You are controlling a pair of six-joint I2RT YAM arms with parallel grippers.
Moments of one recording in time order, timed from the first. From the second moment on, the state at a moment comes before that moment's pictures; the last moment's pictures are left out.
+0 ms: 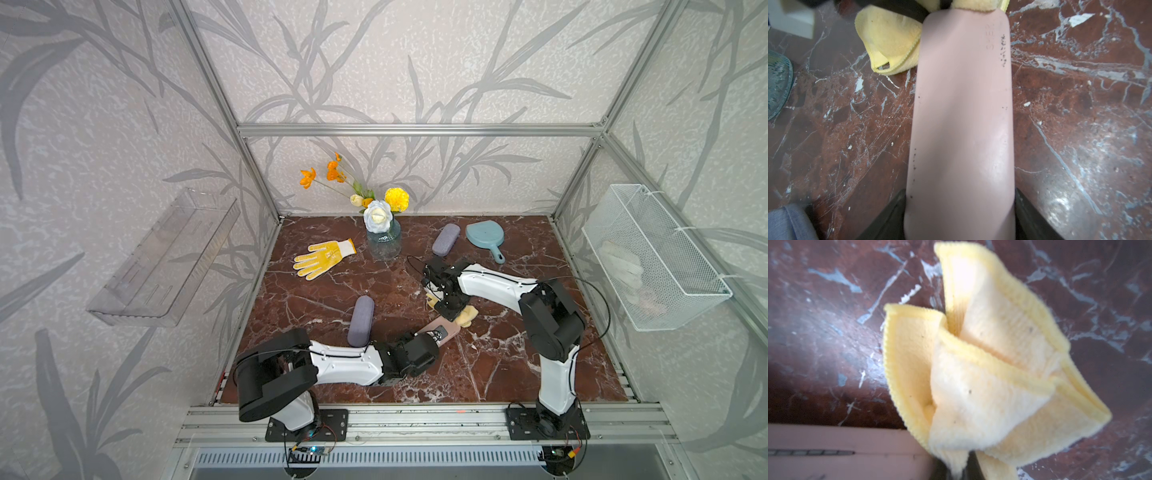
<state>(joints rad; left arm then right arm) -1.16 1.55 0.65 -0.04 -0.40 -0.02 0.66 1.92 1.32 -0.90 0.08 -0.08</state>
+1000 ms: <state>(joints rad) -1.00 1.60 0.80 -0.25 -0.11 -0.21 0.51 1.51 1.02 -0.85 -0.08 0.43</state>
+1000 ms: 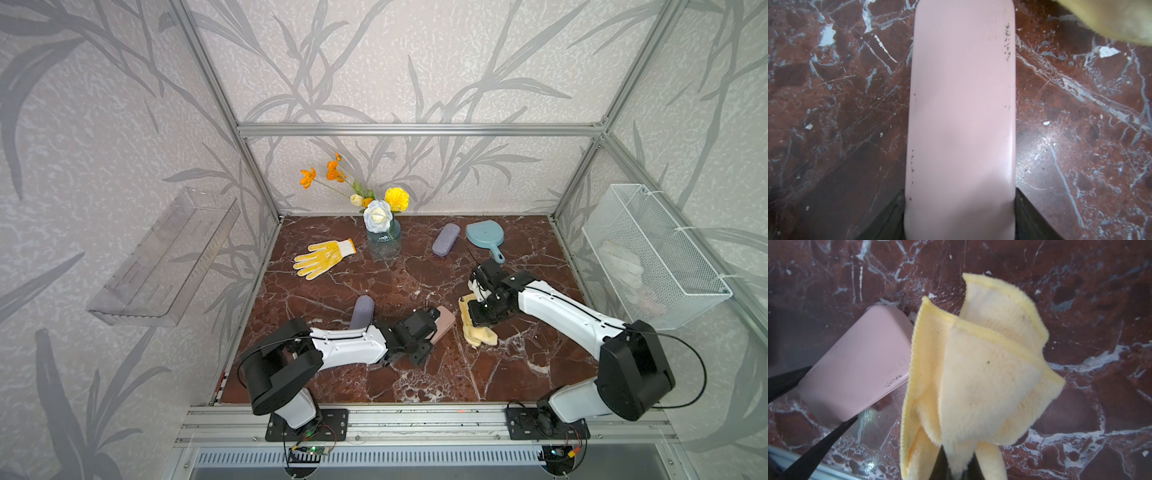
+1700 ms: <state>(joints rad) -0.80 1.57 0.74 -0.15 0.31 -0.30 0.91 1.56 0.99 -0.66 -0.07 0.70</state>
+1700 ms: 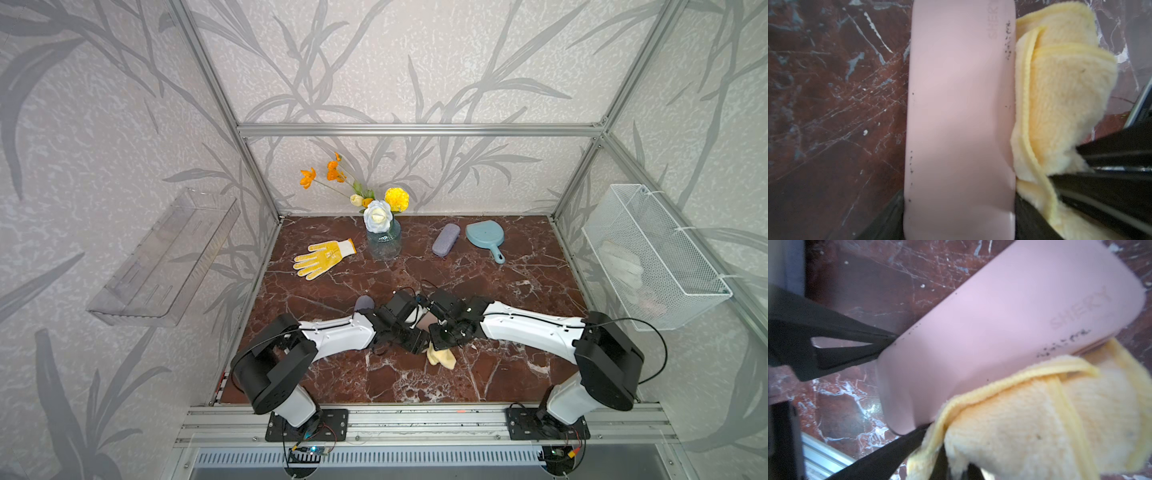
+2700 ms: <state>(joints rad) -0.78 1.55 0.70 -0.10 0.53 -0.44 0.84 1.34 0.94 -0.65 0.01 0.78</state>
